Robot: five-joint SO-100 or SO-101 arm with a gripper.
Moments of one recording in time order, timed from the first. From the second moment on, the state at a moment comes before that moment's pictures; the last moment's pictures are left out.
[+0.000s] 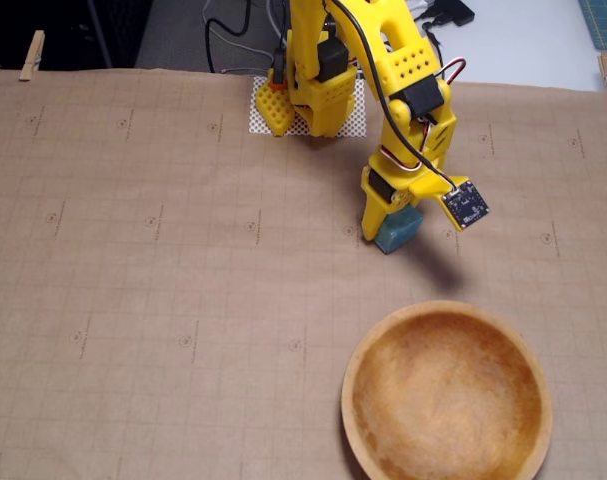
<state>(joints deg) -38.0 102.8 136.2 53.0 91.5</state>
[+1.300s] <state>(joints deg) -24.6 140.3 118.4 76.8 91.5</state>
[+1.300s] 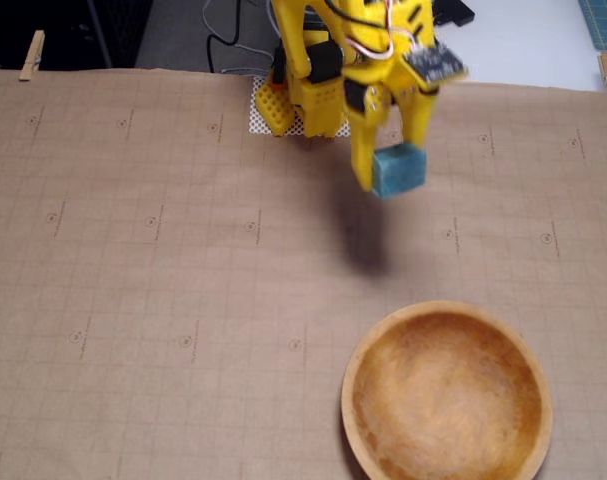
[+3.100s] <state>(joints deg) -22.7 82.4 93.4 29.7 90.4</state>
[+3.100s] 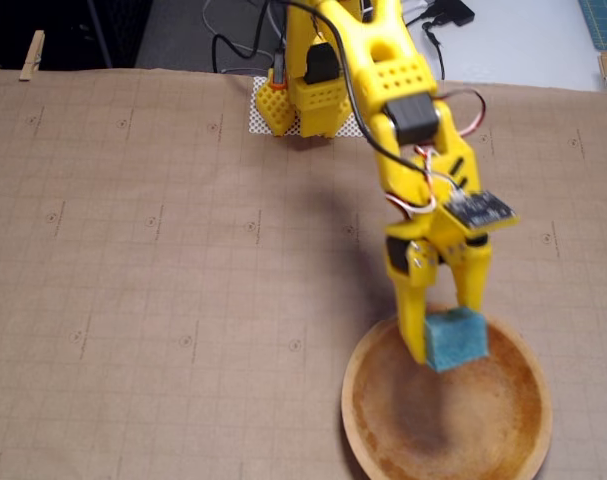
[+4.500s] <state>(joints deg) -25.4 52.9 75.4 29.3 92.8</state>
